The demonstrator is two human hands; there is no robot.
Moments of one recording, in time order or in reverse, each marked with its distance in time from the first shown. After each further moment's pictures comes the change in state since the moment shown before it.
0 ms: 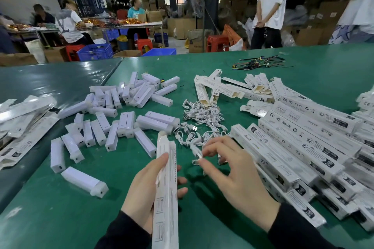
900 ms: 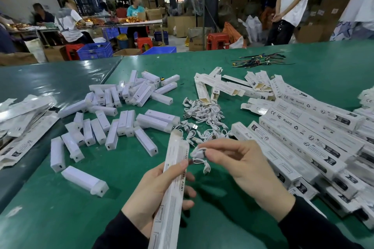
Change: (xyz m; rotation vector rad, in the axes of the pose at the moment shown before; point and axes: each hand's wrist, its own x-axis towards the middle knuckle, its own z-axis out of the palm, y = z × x) left_hand -0.006 0.002 0.005 0.071 -0.242 -0.015; right_hand 0.010 -0.010 -0.014 0.588 -0.057 0.264
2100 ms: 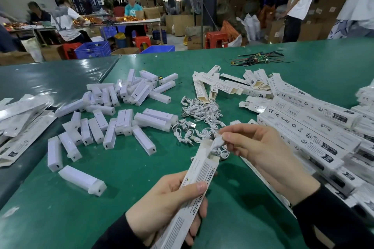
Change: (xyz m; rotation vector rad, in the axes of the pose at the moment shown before) left_hand -0.010 -0.007 0.002 0.266 -0.379 -0.046; right_hand 0.008 -0.021 -0.027 0.136 0.097 0.246
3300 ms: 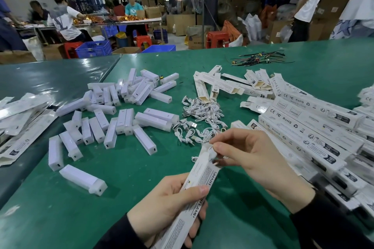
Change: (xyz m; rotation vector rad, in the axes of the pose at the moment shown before) left_hand 0.003 -0.003 -0.002 -0.008 -0.006 -0.034; right_hand -0.006 0.006 0.011 -0.122 -0.083 -0.090
